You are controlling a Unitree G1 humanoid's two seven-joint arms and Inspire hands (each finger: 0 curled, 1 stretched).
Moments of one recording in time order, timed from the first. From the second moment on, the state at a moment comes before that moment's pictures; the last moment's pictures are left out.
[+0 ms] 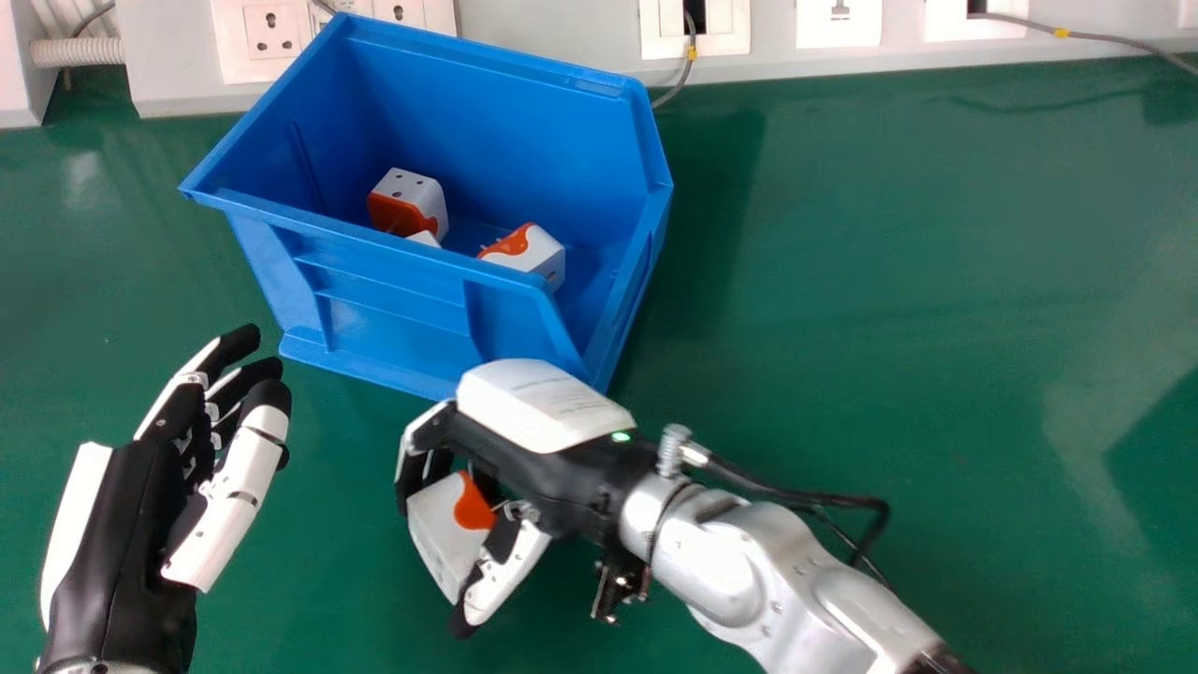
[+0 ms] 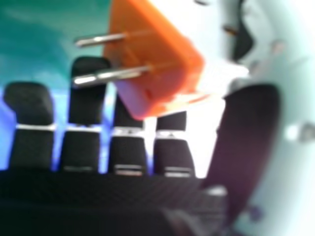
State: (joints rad) left arm 0.40 0.15 0.26 -0.48 0.00 0.11 -0.13; right arm -0.47 -0.12 0.61 0.39 -0.68 -0.20 0.08
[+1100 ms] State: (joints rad) left arm 0.33 0.17 0.27 -0.40 -0.02 0.11 -0.13; right arm 0.07 -0.26 0.29 -0.35 -0.64 -0.06 0.09
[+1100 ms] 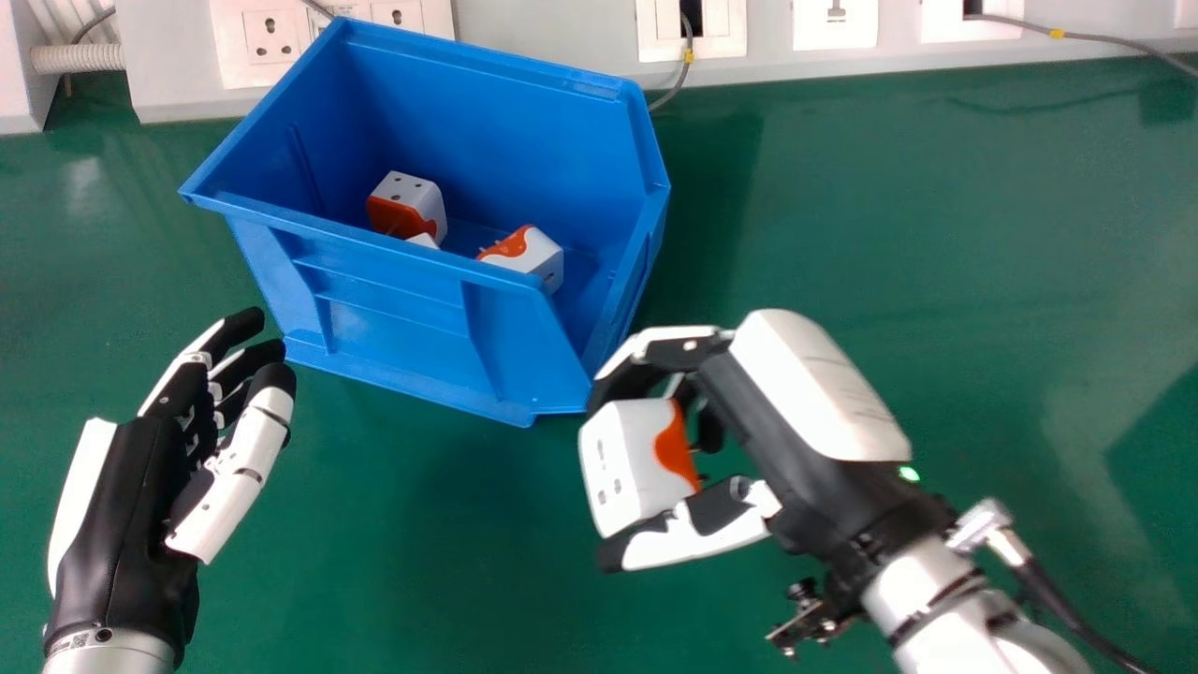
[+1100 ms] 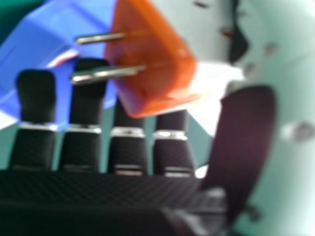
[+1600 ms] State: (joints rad) left arm 0.33 0.17 0.27 -0.40 -0.02 0.12 -0.13; right arm 0.04 -0.27 0.09 -0.34 -0.61 -0.02 0.04
